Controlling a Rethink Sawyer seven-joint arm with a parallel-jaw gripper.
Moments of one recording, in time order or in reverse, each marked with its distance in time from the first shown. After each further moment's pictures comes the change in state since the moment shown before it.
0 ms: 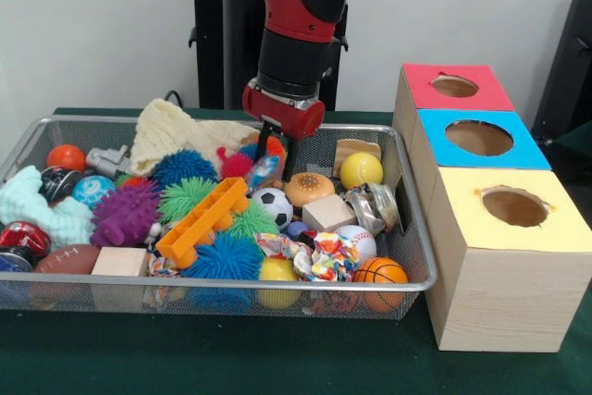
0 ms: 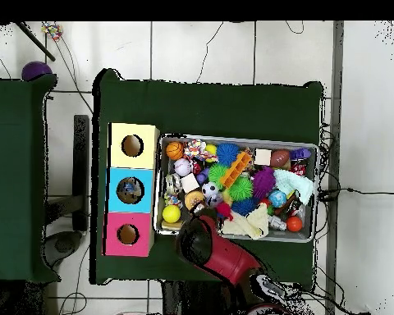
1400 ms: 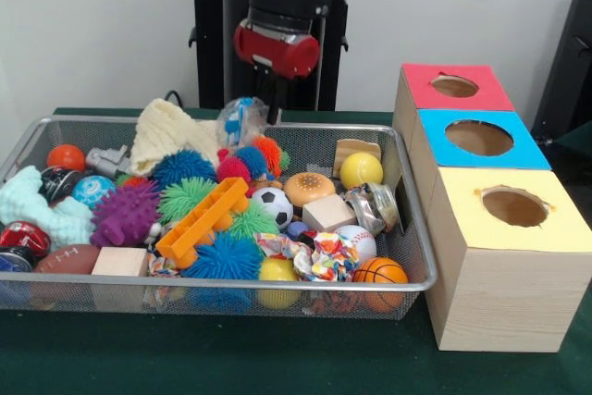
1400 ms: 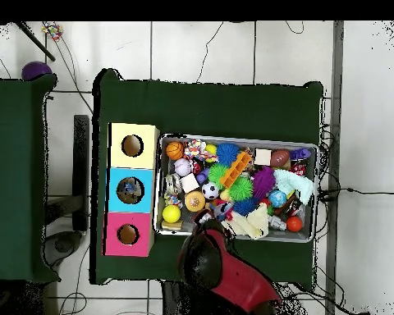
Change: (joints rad) arm -0.060 -0.249 0.001 0.138 -0.051 0.059 0.044
